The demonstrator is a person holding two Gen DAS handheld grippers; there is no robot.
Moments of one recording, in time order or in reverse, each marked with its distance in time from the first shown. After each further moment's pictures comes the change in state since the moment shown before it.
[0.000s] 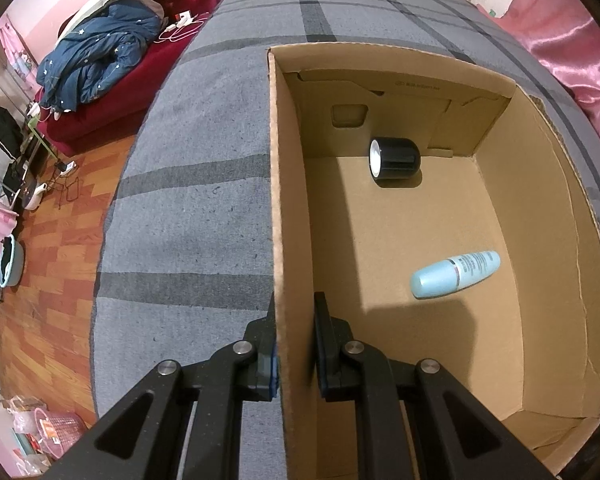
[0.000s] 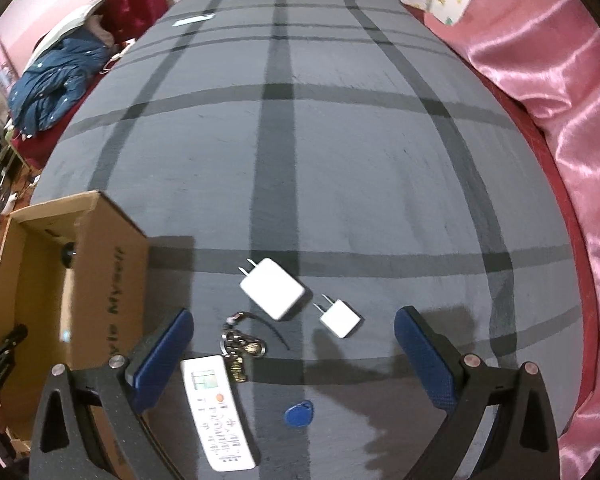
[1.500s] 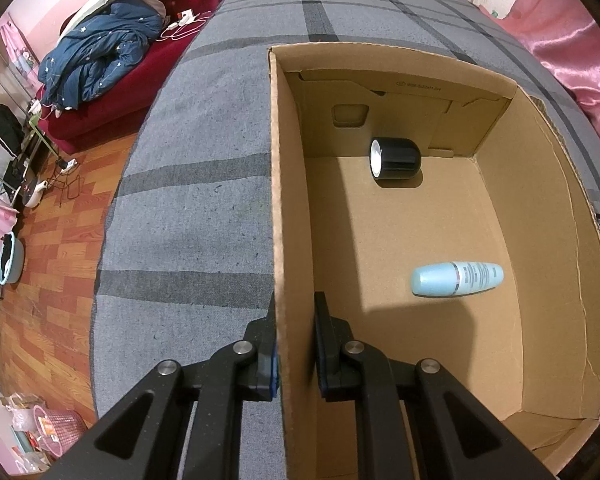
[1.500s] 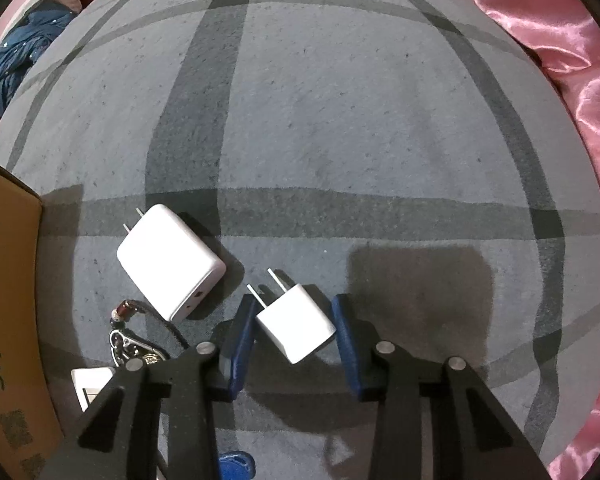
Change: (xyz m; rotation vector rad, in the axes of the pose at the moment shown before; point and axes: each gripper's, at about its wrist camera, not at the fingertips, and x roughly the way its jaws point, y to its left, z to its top) left arm 0.000 0.002 -0.001 -0.013 0.002 -0.002; right arm 0.124 -0.045 -0.012 0.003 0.154 -0.040
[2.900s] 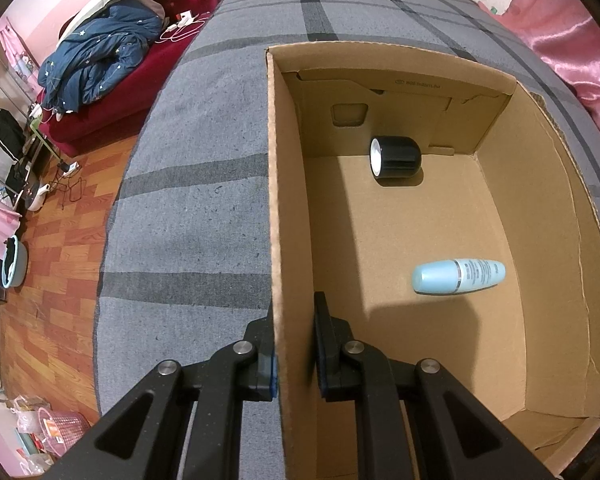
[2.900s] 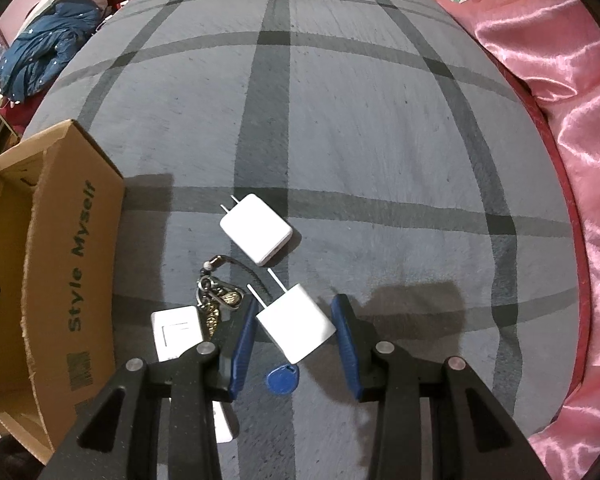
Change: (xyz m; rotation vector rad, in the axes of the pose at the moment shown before) left arm 0.000 -0.005 0.001 0.014 0.003 0.015; right arm -0.099 0.044 -0.031 -0.056 -0.037 -0.013
